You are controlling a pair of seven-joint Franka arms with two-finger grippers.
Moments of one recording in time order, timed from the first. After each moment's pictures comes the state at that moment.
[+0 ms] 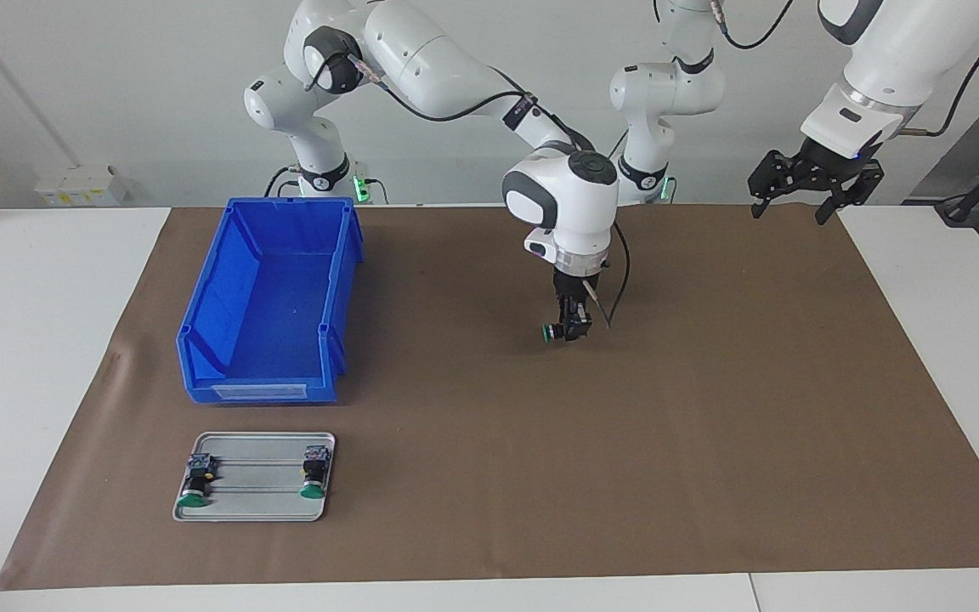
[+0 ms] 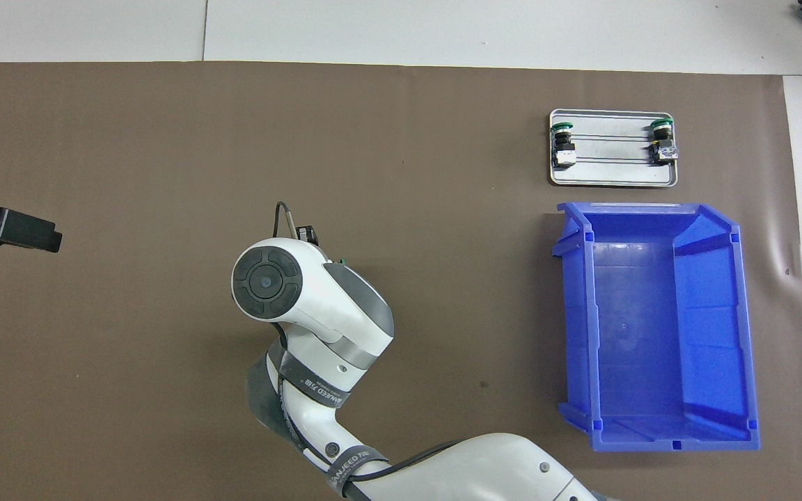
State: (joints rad) left arm -0.08 -0.04 0.03 -1.57 -0.02 1.51 0.14; right arm 0.82 0.67 -0.03 -1.33 -0.10 2.12 2.30
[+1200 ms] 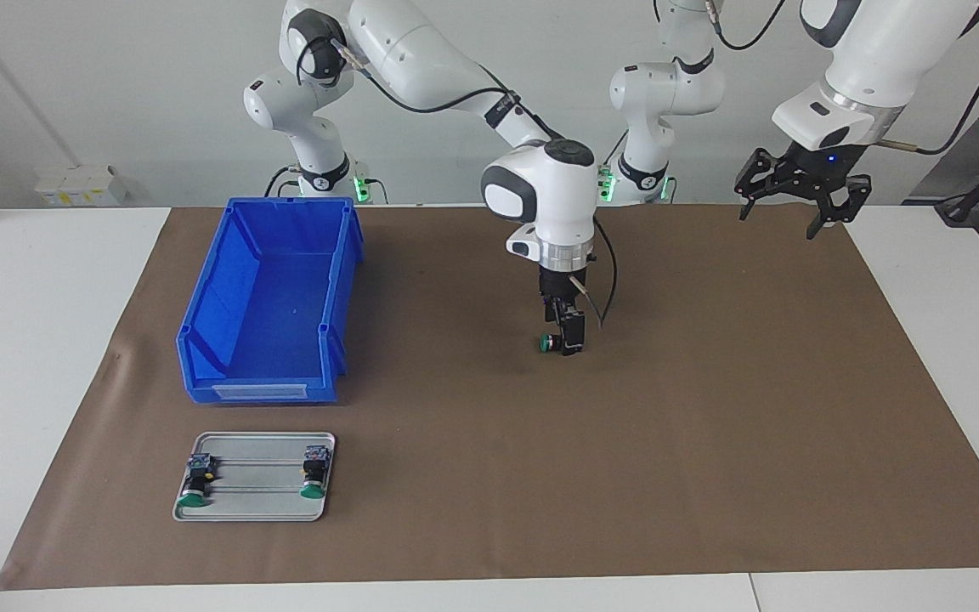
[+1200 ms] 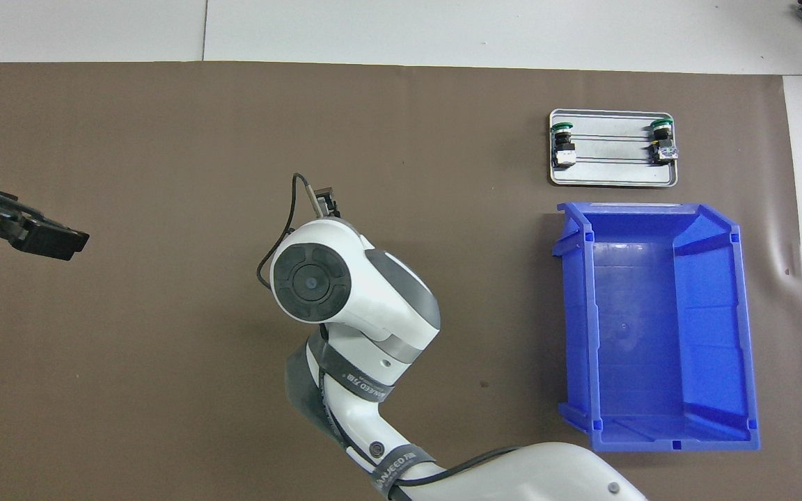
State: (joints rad) left arm -0.12 -0.04 0.00 -1.61 -0.02 1.61 0.49; right arm 0.74 0.50 -0.04 -1.46 -0.20 2.21 2.13
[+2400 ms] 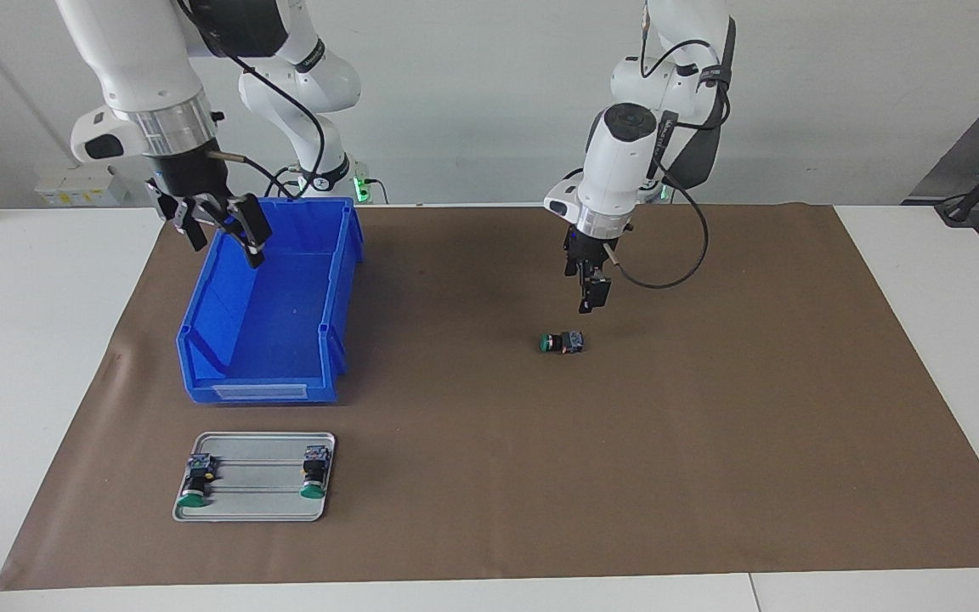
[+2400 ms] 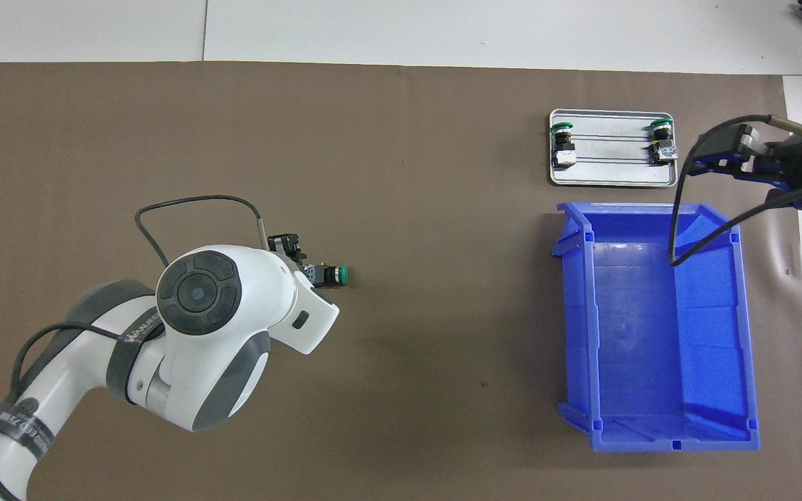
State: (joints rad) left arm -0.53 0.02 -0.02 -2.16 -0.03 2.31 0.95; right arm 0.09 -0.02 -0.05 -1.55 -0.01 1.67 0.39
